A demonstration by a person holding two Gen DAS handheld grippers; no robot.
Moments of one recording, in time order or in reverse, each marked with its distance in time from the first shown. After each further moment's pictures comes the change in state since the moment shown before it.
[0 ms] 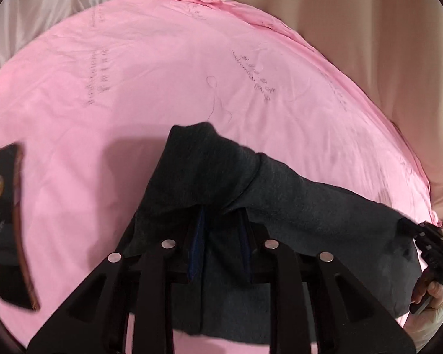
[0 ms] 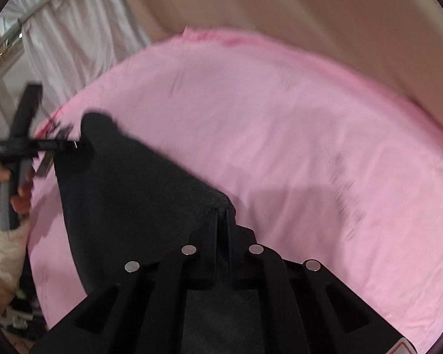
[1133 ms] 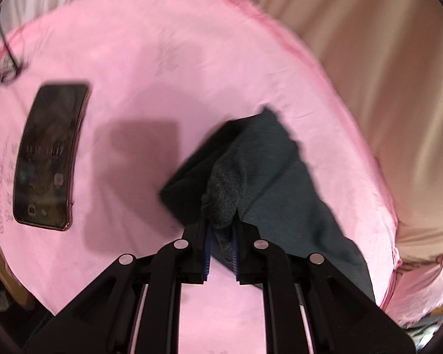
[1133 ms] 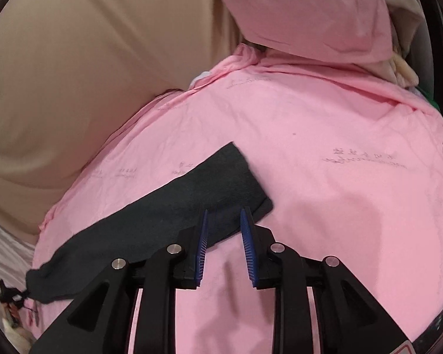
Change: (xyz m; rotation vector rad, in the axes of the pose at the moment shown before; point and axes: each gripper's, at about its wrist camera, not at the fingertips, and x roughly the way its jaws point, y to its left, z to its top) left arm -0.098 0.047 -0.026 -0.234 0.007 -0.071; right arm -0.358 -0.202 -0.436 0.901 -0.466 -0.471
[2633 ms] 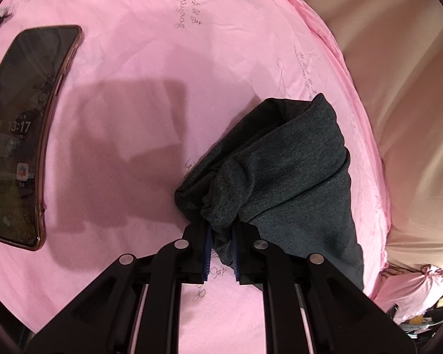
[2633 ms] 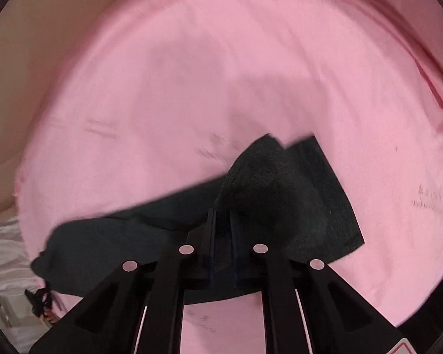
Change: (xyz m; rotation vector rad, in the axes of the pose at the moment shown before) left arm 0.065 0.057 0.007 -0.135 0.153 -0.076; right arm 0.095 0.082 0.116 0.099 0.443 0.017
